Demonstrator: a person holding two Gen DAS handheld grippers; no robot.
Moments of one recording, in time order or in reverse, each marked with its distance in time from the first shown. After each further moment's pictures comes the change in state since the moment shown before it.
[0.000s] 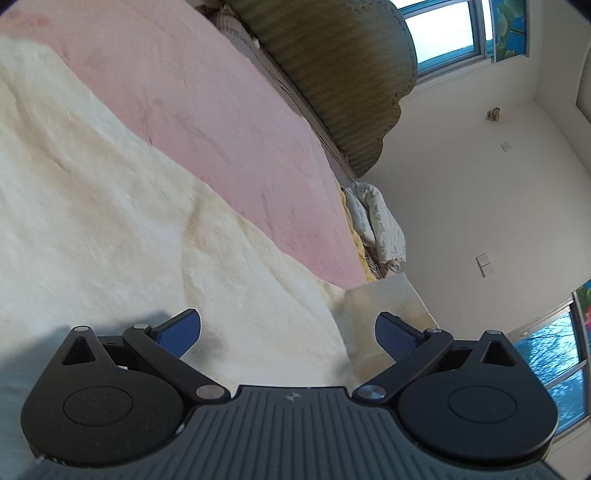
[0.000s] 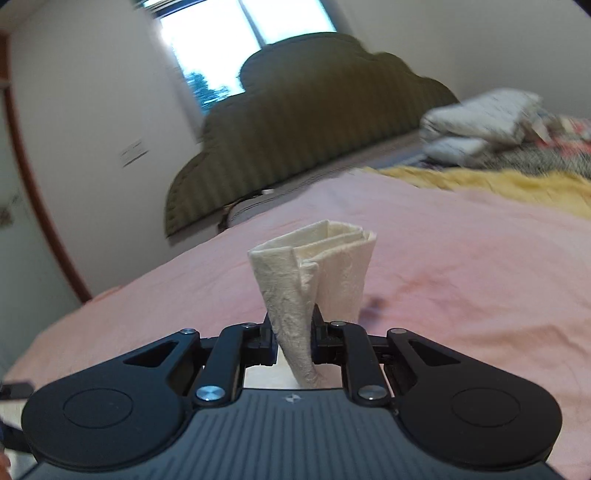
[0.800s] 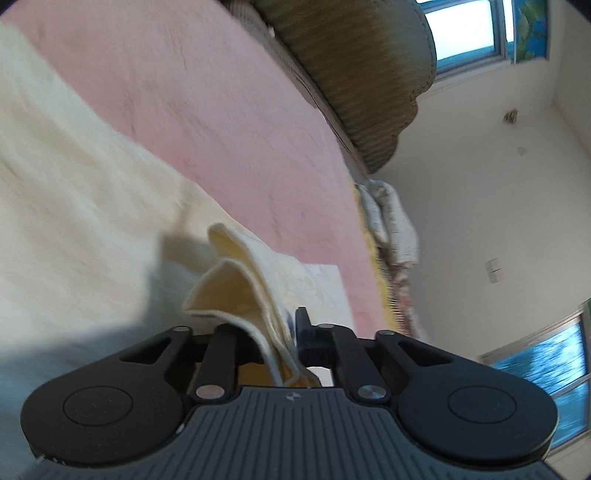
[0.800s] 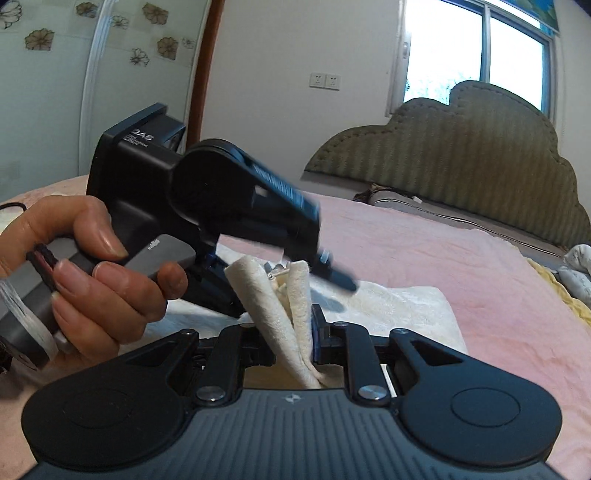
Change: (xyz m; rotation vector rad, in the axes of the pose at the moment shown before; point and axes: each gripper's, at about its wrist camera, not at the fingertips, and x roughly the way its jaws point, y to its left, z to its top) left arm 0.031 0.002 0.019 0.028 -0.004 0.087; right arm -0.021 0.181 -0.086 -0.647 0.087 0.225
